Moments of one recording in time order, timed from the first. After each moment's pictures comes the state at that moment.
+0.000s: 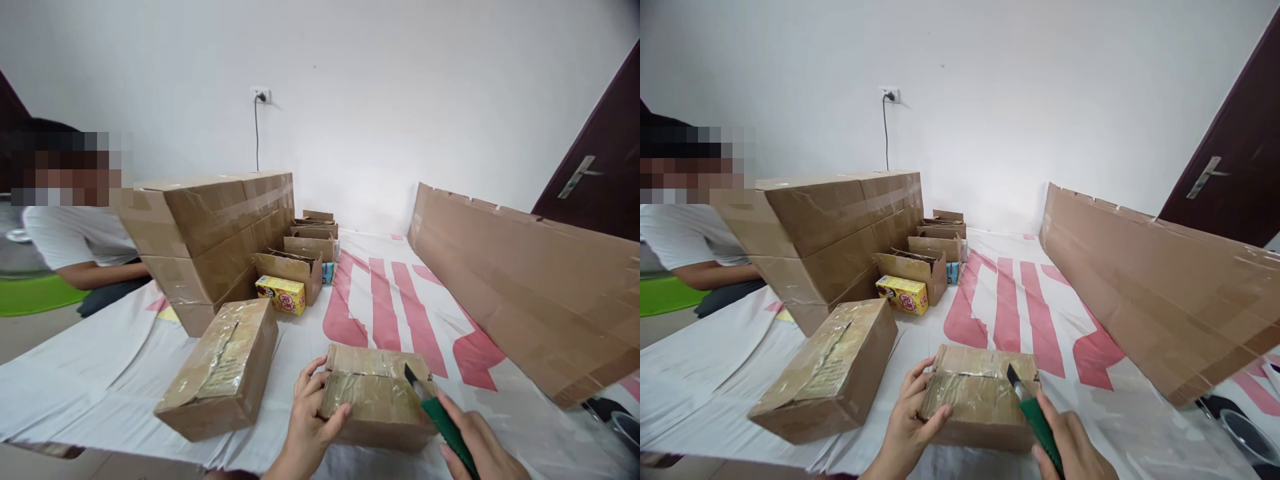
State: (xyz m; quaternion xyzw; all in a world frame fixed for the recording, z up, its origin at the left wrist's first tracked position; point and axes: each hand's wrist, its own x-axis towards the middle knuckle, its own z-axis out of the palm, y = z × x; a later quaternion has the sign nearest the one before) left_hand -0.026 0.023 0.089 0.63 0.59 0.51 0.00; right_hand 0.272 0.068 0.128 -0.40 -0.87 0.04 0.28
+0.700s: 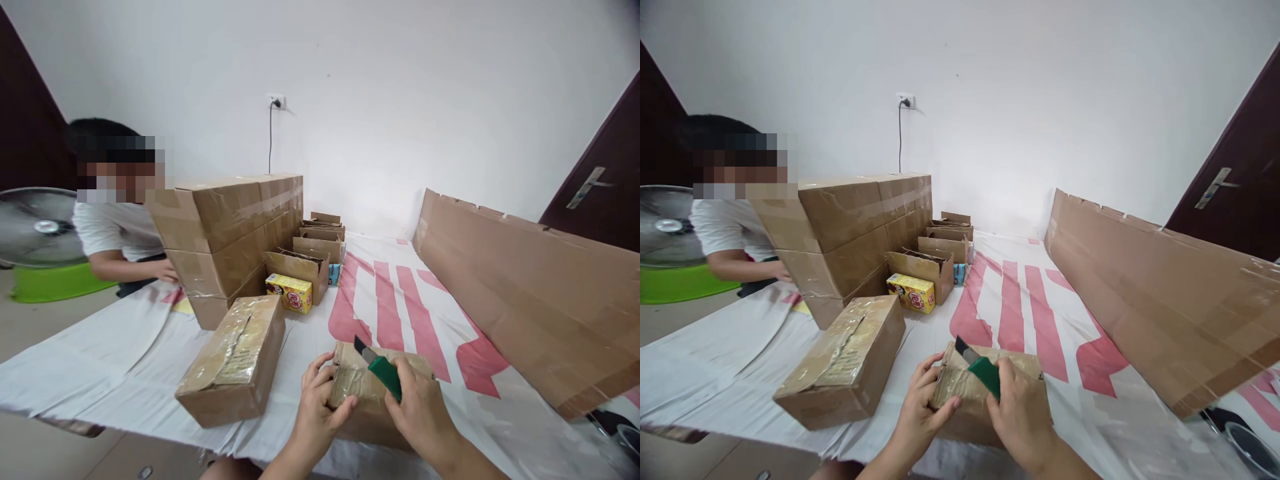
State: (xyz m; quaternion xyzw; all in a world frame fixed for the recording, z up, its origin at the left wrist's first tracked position) left_hand -0.026 0.026 0.091 0.63 0.59 0.51 0.01; right_hand 0.164 0.089 0.160 -0.41 -0.89 0.02 0.22
